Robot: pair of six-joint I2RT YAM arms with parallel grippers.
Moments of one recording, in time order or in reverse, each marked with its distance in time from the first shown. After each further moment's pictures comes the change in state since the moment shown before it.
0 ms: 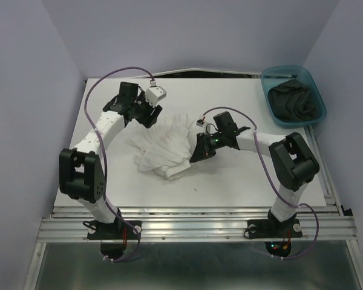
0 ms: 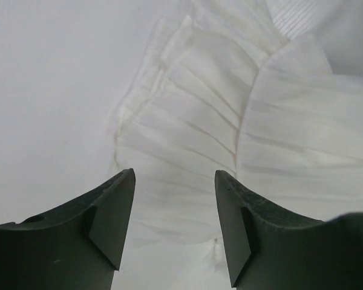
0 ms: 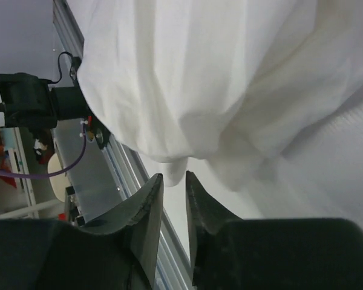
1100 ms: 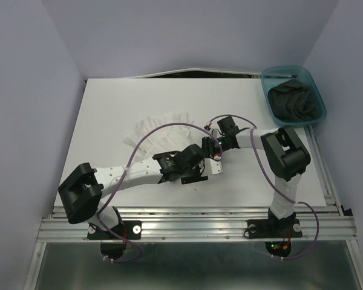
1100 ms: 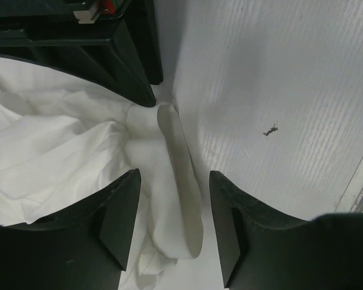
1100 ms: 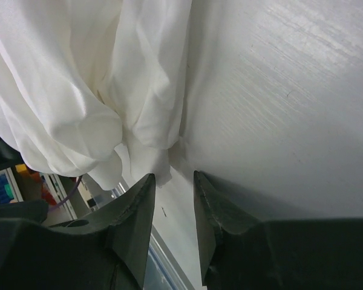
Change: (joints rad) left arm -0.827 -0.226 -0.352 0.048 -0.431 -0.039; right arm -0.072 0.127 0.004 -0.066 0.038 0.039
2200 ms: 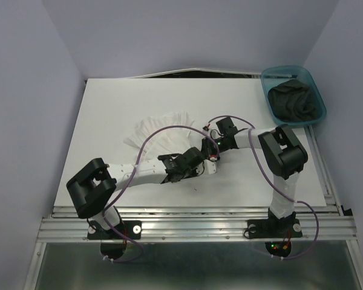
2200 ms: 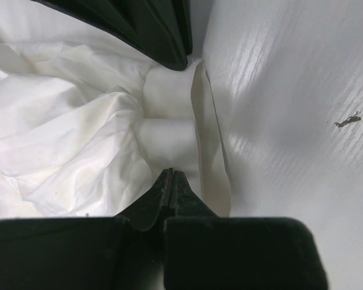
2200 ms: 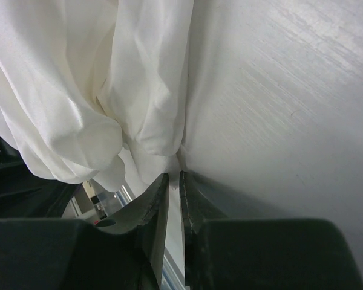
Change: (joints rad) left arm 0.019 0.100 -0.070 0.076 -0.168 0.038; right arm 0.004 0.034 0.006 0.034 -0.030 0.013
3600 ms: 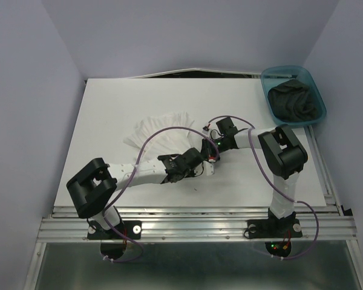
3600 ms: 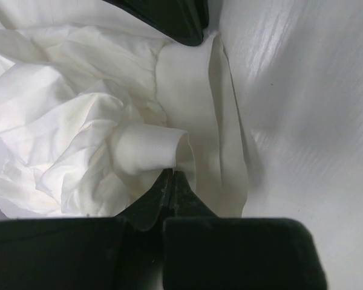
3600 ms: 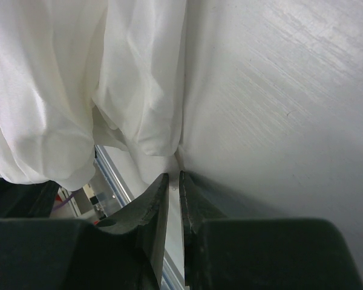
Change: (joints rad) left arm 0.005 0.002 -0.007 -0.013 -0.065 0.071; right arm 0.001 0.002 0.000 0.000 0.003 -0.003
